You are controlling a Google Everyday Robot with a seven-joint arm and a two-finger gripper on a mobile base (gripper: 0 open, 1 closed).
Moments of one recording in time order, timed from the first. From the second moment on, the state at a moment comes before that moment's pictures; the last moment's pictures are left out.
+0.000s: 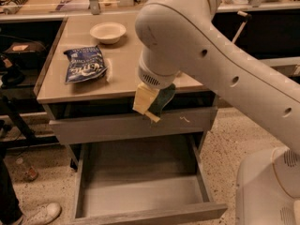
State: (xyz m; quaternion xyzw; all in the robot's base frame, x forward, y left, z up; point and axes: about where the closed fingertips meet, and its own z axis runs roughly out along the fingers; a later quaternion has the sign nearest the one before) arm 0.537 -0.027 0.893 -0.51 0.82 -0.07 0.26
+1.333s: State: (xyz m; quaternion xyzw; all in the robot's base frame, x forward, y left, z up) arm 0.516 0.004 0.810 -0.48 0.84 0.01 0.24
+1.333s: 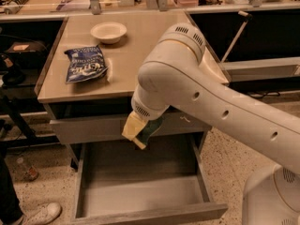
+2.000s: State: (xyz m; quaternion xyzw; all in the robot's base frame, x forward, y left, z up) arm 0.500 0.011 0.749 -0.47 0.86 0.05 0.21
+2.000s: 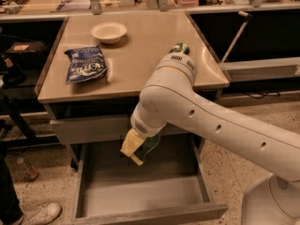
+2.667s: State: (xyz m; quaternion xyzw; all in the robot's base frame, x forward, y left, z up) arm 0.481 0.018 0.660 -0.44 0.88 0.09 0.17
